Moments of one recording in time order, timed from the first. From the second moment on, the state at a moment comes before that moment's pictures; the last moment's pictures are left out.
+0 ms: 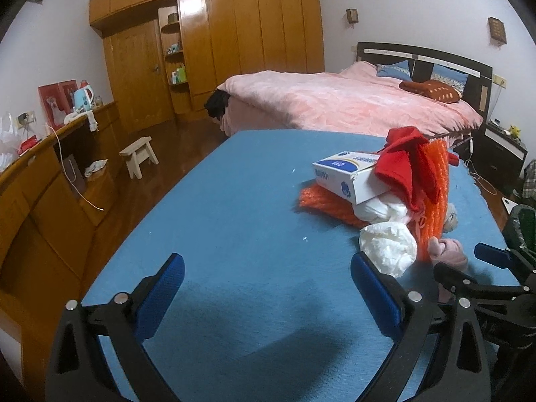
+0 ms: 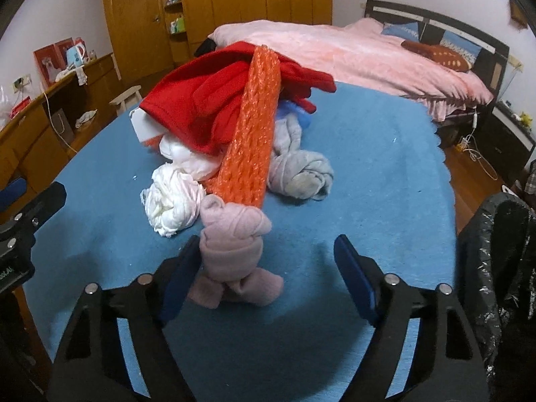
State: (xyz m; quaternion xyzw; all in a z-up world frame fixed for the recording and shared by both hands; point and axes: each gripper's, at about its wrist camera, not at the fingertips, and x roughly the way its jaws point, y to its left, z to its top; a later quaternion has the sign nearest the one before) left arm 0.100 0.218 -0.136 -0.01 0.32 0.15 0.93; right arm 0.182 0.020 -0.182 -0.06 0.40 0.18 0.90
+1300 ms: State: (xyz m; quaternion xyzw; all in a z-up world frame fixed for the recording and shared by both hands) left arm 0.160 0.153 -0.160 -0.04 0.38 0.00 0.92; right arm 0.165 -0.069 -0.163 0.00 0.41 0.17 0.90
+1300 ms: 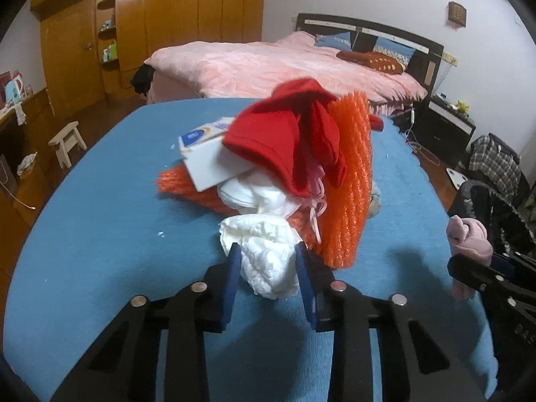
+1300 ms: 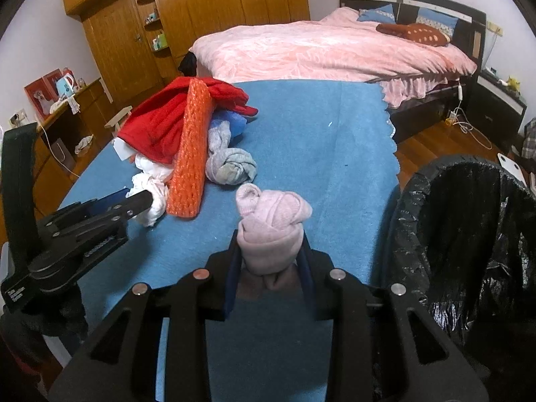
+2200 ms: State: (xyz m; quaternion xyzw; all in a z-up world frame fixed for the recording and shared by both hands) left arm 0.127 0.046 -0.079 -0.02 0.30 -0.12 0.95; right arm 0.120 -0.183 -0.113 0.05 0.34 0.07 0.94
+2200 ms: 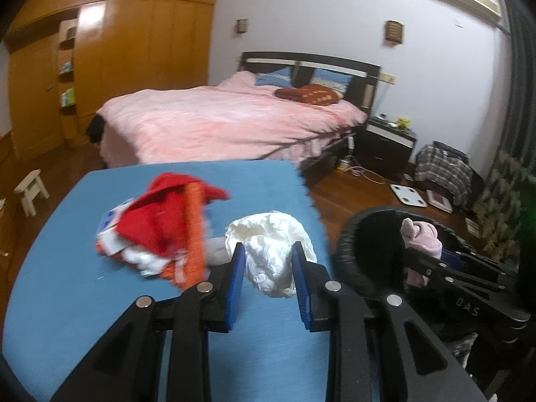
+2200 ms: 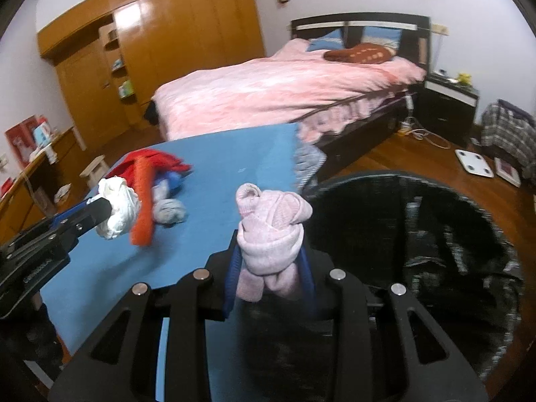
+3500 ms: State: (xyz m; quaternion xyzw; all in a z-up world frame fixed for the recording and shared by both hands) left arm 0.142 -0.014 -0.076 0.00 0.28 -0.15 0.95; right arm 0.090 -0.286 -0.112 0.08 0.30 -0.06 0.95
